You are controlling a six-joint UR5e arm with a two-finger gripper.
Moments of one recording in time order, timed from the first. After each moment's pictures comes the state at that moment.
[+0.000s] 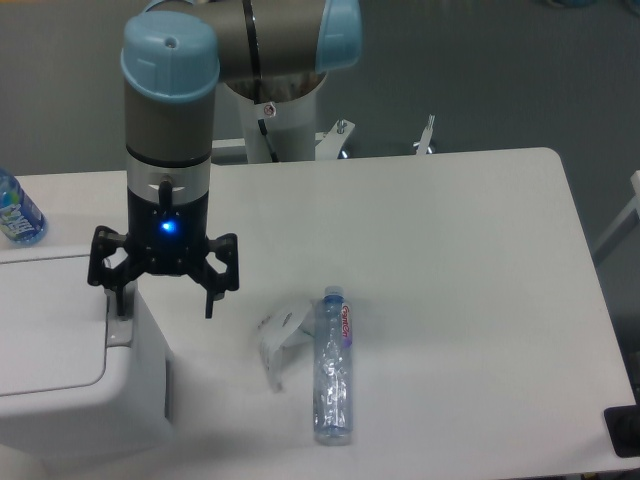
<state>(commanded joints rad) 2.16 -1.82 -1.43 -1.04 1.34 0.03</state>
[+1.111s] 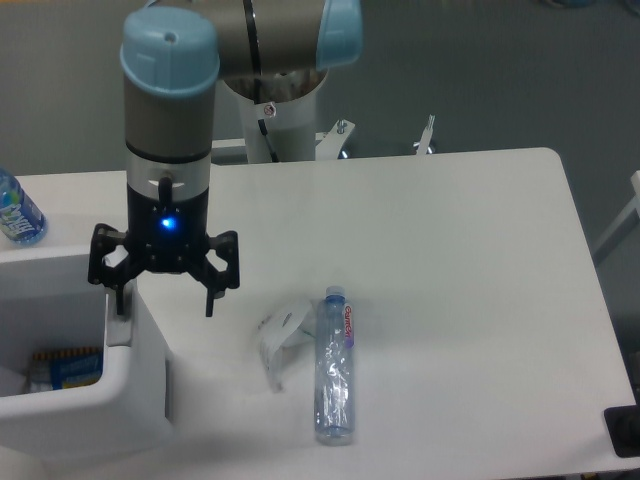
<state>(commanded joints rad) 2.19 -1.81 -1.35 -1.04 1.40 0.04</state>
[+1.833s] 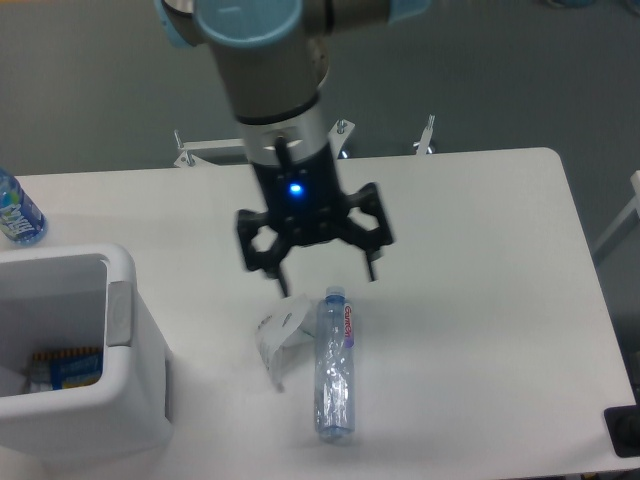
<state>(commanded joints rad) 2.39 -1.78 -1.34 -1.21 1.71 0.54</state>
